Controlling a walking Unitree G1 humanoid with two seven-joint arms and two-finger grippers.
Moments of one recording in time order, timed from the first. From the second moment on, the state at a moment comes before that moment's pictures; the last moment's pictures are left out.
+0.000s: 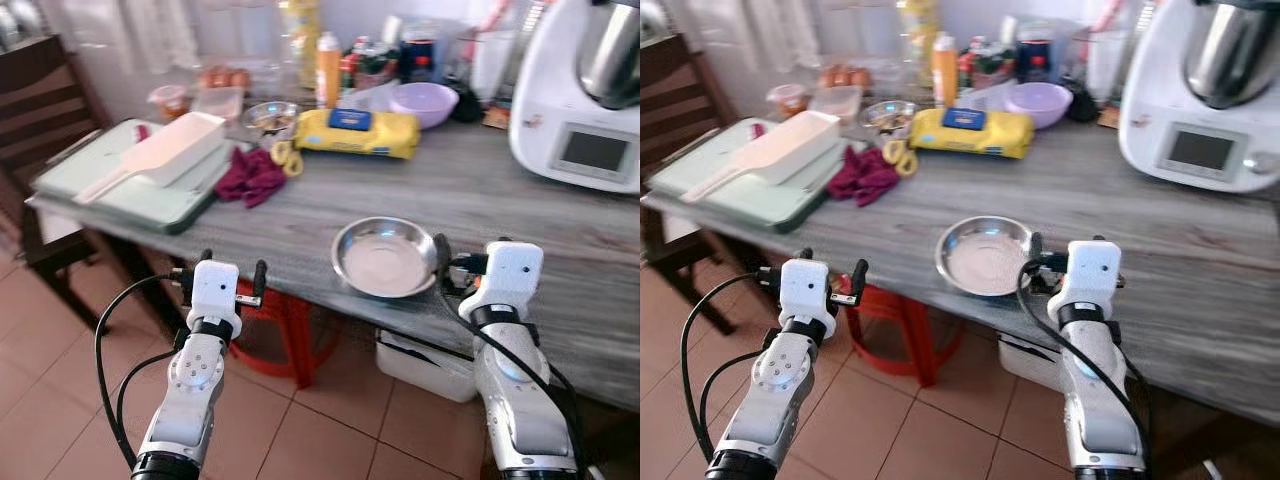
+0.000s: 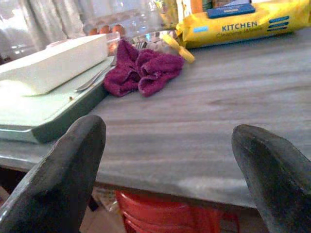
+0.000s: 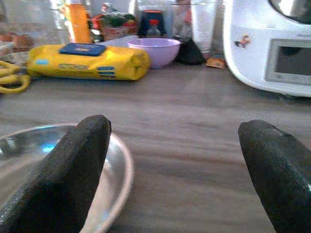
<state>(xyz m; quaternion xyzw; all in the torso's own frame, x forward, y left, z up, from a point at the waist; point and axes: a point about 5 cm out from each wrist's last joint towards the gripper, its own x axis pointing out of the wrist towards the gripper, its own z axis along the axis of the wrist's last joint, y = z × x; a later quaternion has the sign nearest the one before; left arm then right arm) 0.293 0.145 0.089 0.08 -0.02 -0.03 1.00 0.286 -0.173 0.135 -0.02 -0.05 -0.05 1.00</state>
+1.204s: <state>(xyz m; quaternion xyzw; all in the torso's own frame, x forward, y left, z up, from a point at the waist) 0.295 0.147 0.095 0.11 -0.01 -0.02 0.99 0.285 -0.175 0.134 -0.01 -0.05 -0.06 1.00</state>
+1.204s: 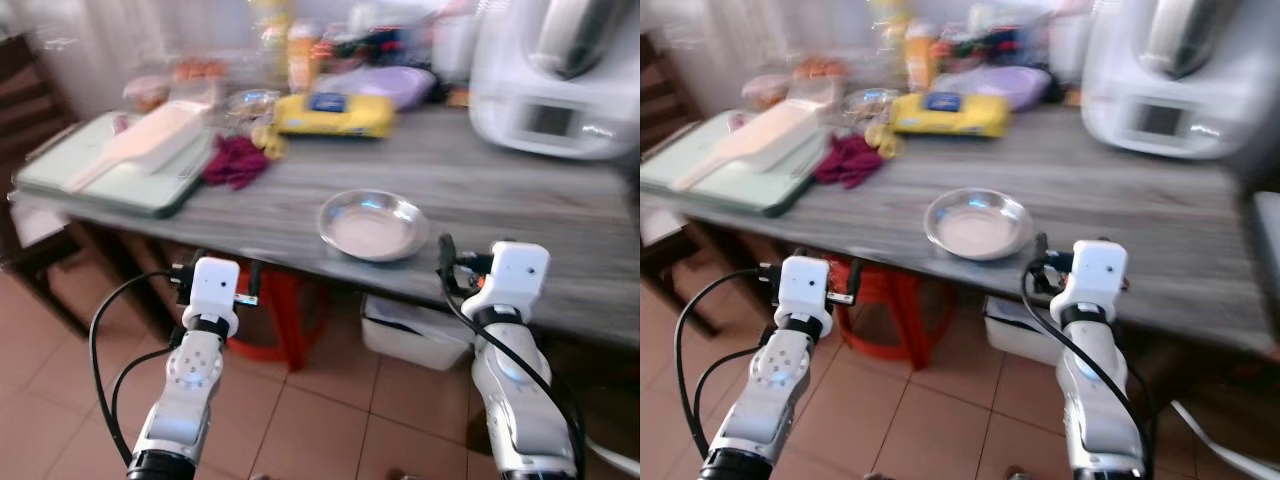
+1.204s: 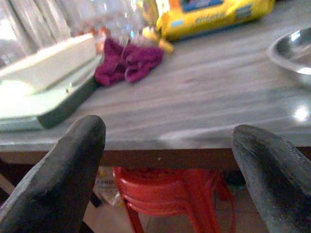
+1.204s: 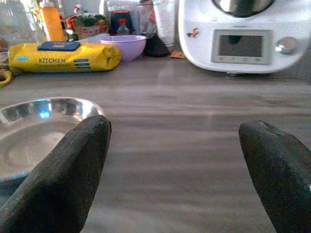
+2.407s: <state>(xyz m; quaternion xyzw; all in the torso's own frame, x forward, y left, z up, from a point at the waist) 0.291 0.140 0.096 0.10 -0.02 -0.05 0.99 0.283 -0.181 0.131 -0.01 -0.04 -0.07 1.00</state>
